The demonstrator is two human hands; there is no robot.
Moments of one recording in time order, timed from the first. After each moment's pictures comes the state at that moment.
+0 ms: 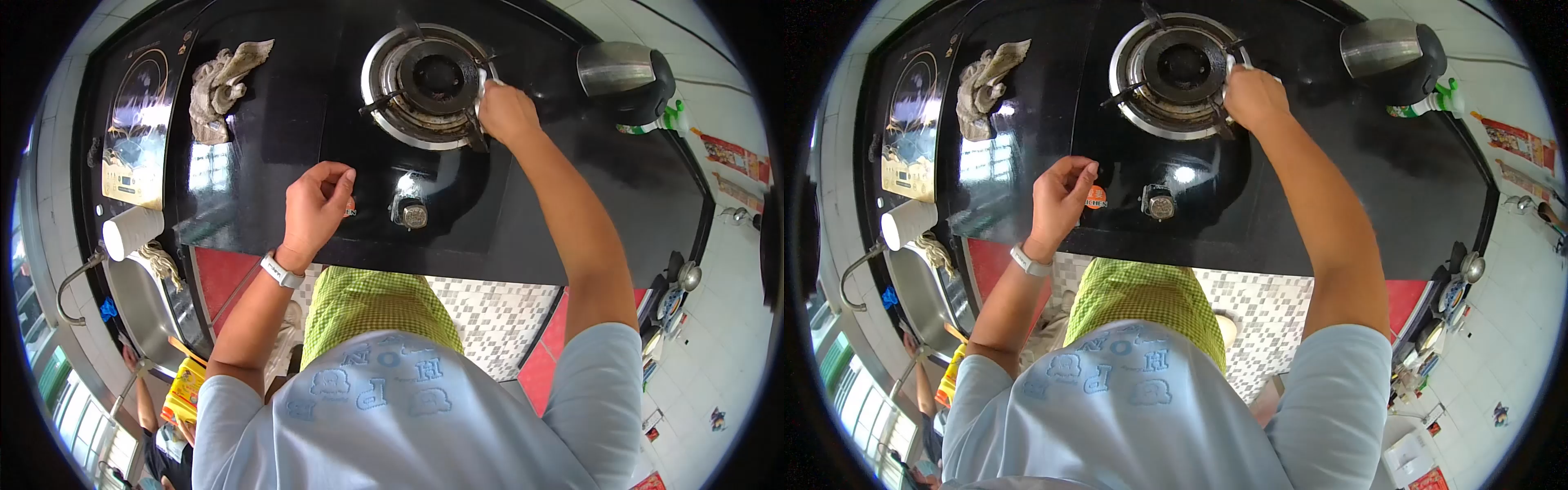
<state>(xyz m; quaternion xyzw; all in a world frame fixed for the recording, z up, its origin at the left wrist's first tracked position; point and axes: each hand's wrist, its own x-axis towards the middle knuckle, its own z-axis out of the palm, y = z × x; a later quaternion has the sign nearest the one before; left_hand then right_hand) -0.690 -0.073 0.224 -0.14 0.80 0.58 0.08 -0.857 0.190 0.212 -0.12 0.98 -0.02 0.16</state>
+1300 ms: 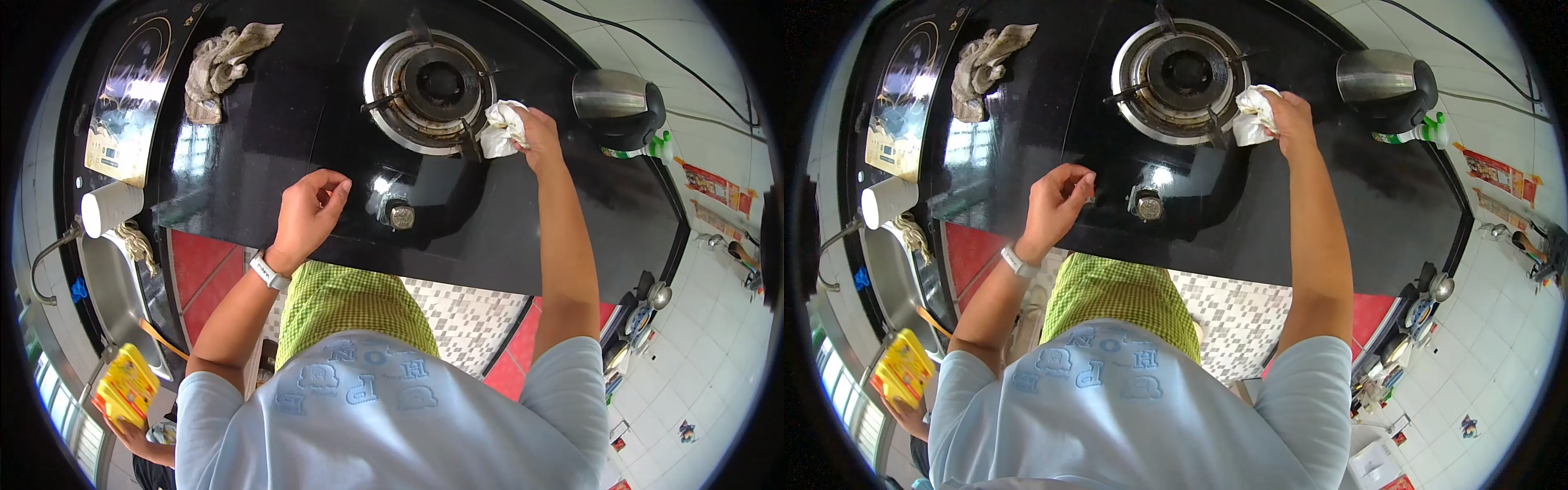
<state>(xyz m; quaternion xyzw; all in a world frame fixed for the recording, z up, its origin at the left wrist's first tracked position) -0.673 -0.073 0.224 -0.15 0.80 0.57 0.10 -0.861 0.241 0.210 0.29 0.73 -0.57 0.24</state>
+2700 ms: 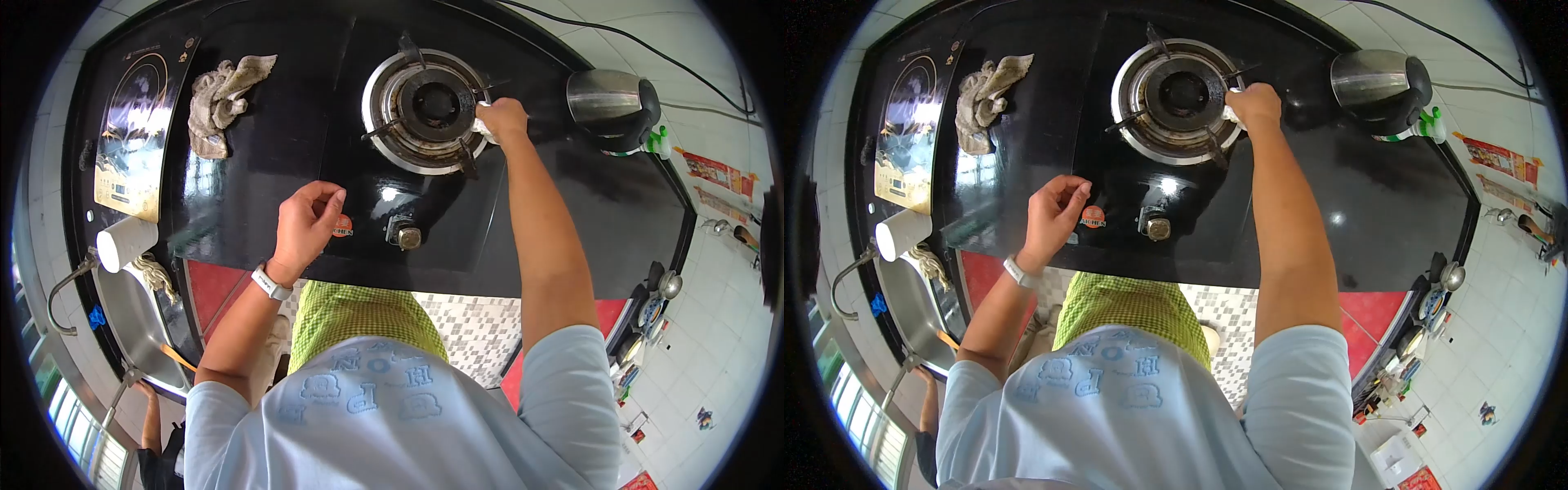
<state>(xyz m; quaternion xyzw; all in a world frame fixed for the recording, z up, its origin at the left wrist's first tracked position) -0.699 -0.092 0.230 -0.15 0.80 0.58 0.11 -0.906 0.199 0.172 0.18 0.96 -0.16 0.16</state>
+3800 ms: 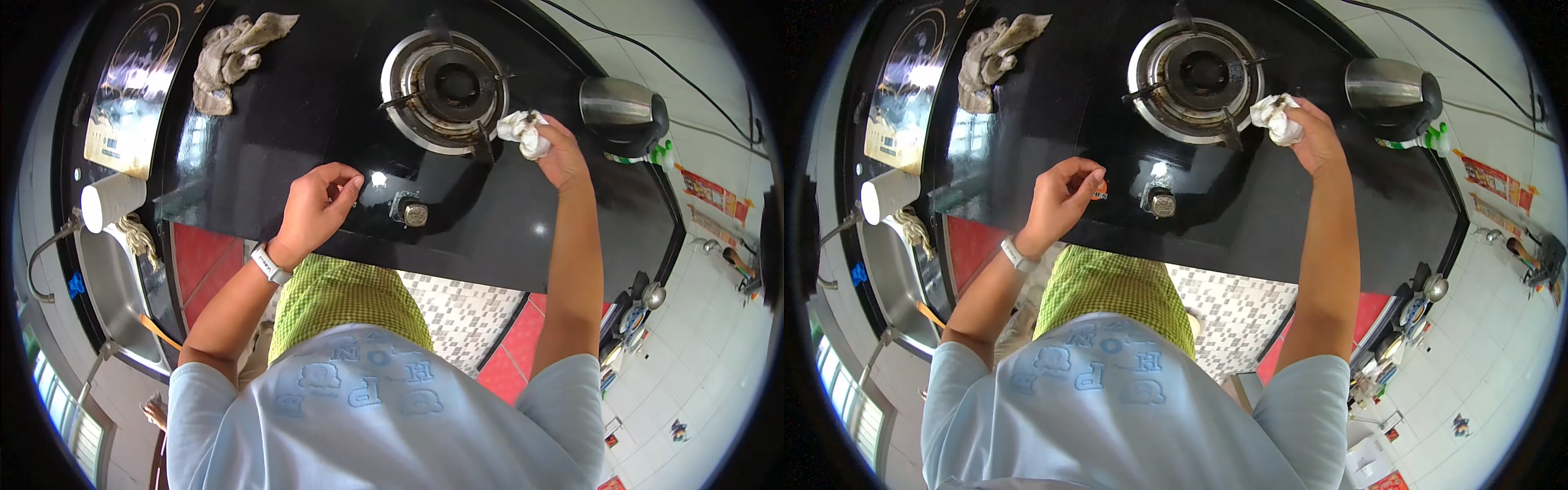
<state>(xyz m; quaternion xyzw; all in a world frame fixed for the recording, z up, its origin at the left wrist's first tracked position) -0.677 -0.091 0.229 -0.11 0.78 0.61 0.13 -0.846 0.259 0.236 0.21 0.62 -0.70 0.28</state>
